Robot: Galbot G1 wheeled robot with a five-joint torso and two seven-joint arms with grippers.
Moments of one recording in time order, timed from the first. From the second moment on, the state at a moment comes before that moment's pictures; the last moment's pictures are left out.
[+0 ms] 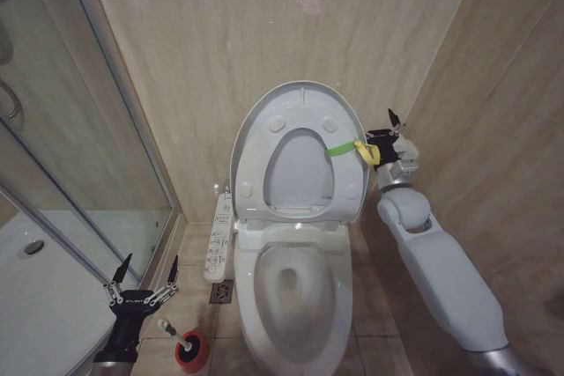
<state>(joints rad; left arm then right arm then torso) 1.78 -1.24 -0.66 -2.12 -0.23 -0.40 -0.06 -0.69 1.08 0.37 1.71 0.31 0.08 0.20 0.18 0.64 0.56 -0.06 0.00</state>
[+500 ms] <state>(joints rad) 1.78 -1.24 -0.66 -2.12 -0.23 -0.40 -0.06 -0.88 1.04 0.40 1.85 0.31 0.08 0.19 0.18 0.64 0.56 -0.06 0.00</state>
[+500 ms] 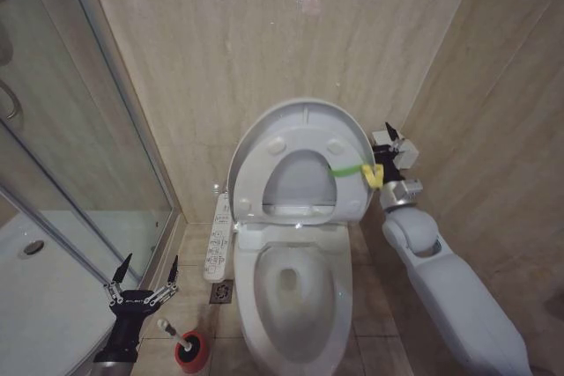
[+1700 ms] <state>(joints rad) 1.78 -1.24 -0.66 -2.12 -0.23 -0.40 -0.06 -1.47 1.12 0.64 2.15 0.20 0.09 0.31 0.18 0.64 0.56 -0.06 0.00</state>
